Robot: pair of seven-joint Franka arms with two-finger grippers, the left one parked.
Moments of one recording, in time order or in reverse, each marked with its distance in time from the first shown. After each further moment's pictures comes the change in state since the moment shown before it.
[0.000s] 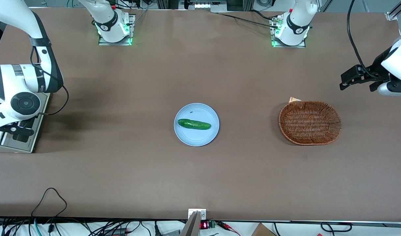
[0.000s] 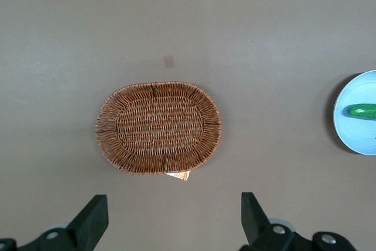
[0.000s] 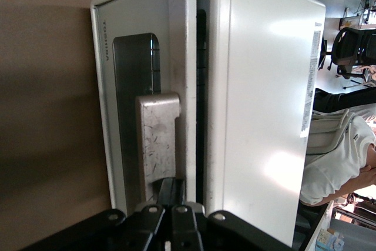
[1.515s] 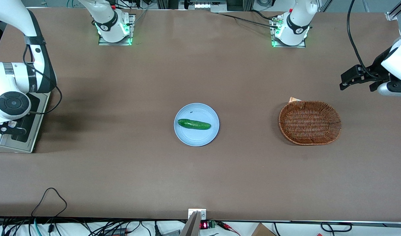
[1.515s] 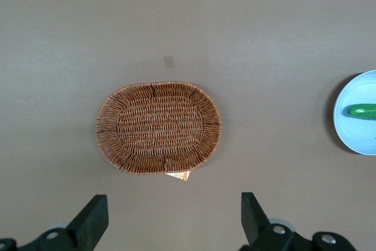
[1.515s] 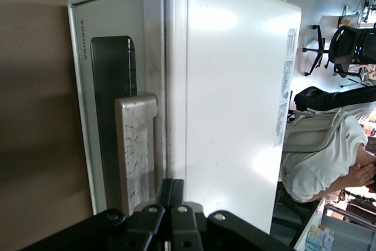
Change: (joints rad) arm -0.008 -0.006 -0.014 0.045 0.013 -0.042 -0.064
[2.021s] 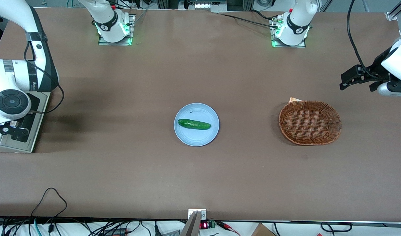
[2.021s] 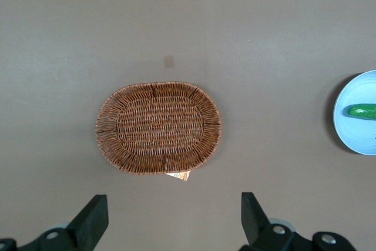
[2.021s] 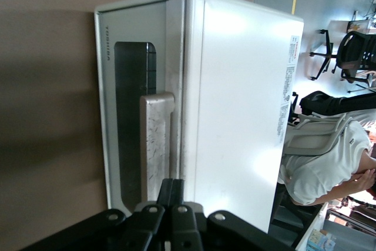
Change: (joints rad) arm 0.005 -0.016 0.033 0.022 0.026 -0.042 -0.057
